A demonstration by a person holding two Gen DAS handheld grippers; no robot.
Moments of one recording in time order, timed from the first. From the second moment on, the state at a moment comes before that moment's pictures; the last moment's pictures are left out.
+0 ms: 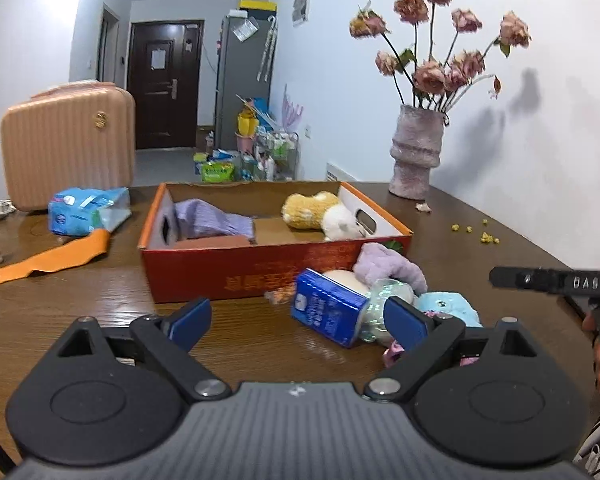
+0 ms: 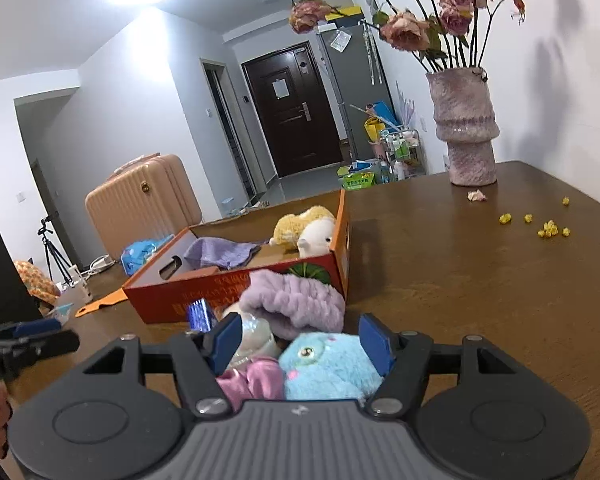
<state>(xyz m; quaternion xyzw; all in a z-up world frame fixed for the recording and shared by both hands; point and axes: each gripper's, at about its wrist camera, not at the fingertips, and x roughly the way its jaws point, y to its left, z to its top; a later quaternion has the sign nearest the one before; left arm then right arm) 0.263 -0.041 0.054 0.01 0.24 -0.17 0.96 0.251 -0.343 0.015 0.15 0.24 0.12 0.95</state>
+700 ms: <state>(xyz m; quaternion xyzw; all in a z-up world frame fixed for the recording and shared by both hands) 0.422 -0.144 0.041 0.02 0.30 -0.23 0.92 0.397 -0.372 -0.042 0.26 0.31 0.12 0.91</state>
